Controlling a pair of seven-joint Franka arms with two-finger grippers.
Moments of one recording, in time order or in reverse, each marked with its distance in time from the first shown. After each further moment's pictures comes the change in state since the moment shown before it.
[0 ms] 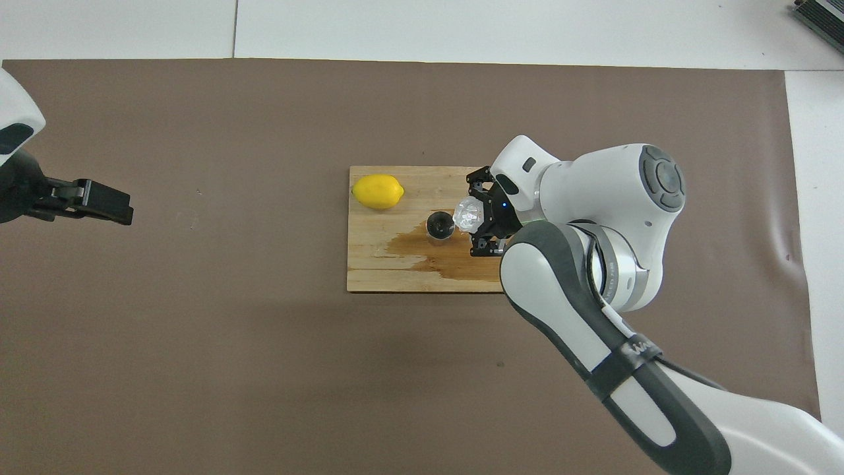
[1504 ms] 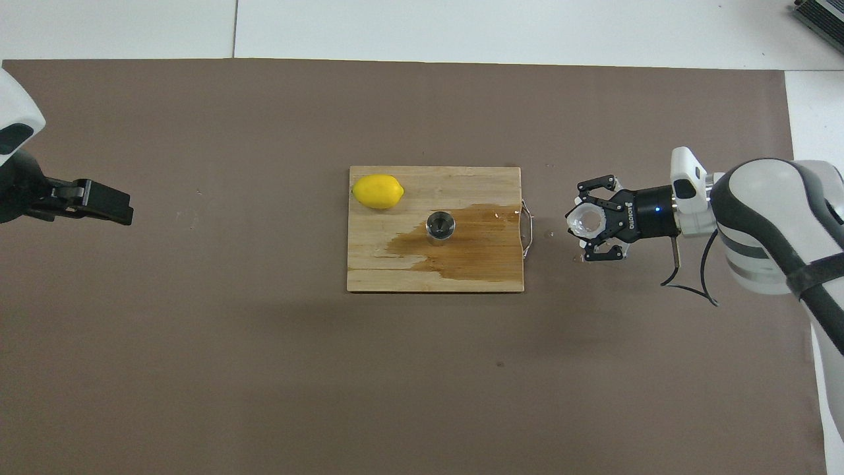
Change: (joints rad) left arm 0.000 0.000 0.000 0.000 0.000 0.000 0.000; right arm -0.461 0.069 -0.004 -0.104 0.353 -0.380 -0.660
